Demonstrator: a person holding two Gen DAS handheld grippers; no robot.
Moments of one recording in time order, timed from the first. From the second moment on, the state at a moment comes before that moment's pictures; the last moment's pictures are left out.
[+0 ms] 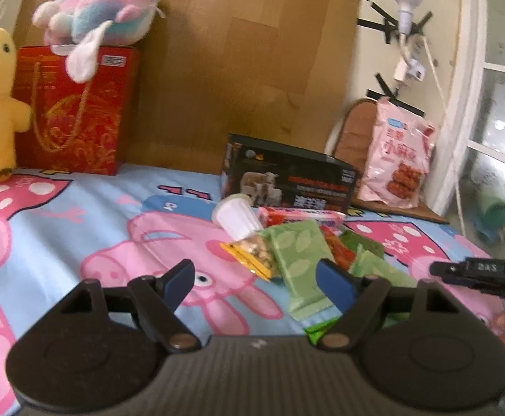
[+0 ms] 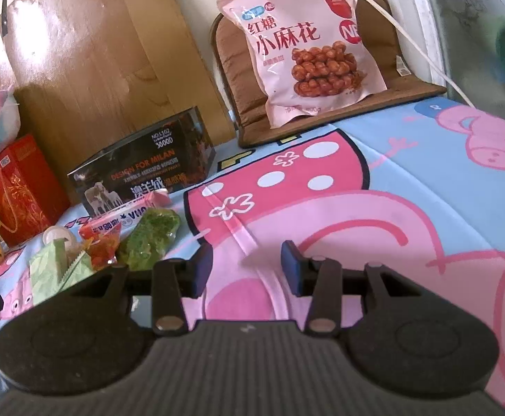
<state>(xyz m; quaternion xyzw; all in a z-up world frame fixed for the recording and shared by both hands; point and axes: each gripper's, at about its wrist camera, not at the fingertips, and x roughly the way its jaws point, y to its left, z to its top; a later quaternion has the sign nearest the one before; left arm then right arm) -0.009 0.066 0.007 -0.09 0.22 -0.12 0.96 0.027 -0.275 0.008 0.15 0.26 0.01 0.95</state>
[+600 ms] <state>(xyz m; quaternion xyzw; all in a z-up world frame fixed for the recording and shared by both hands) 0.003 0.086 0.005 -0.14 0.23 -0.06 0.96 0.150 -0.207 0.047 -0.09 0.29 0.25 0.92</state>
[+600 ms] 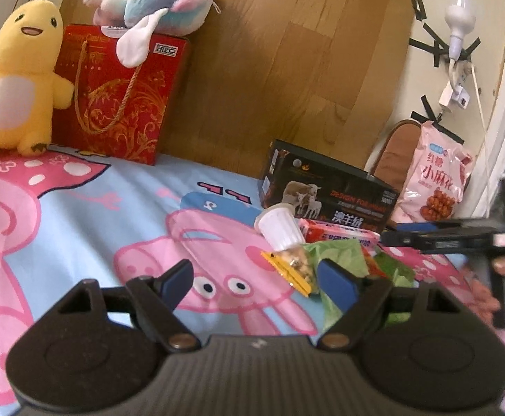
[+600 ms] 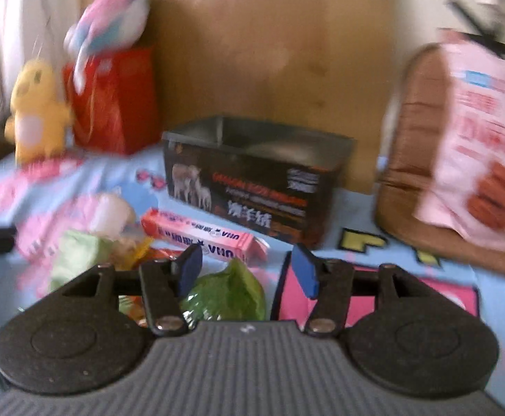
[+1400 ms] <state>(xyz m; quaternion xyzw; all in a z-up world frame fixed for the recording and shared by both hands) 0.007 0.087 0.005 -0.13 0.24 -0.04 0.96 0.047 -0.294 0.054 -0.08 0.31 0.22 0.92</state>
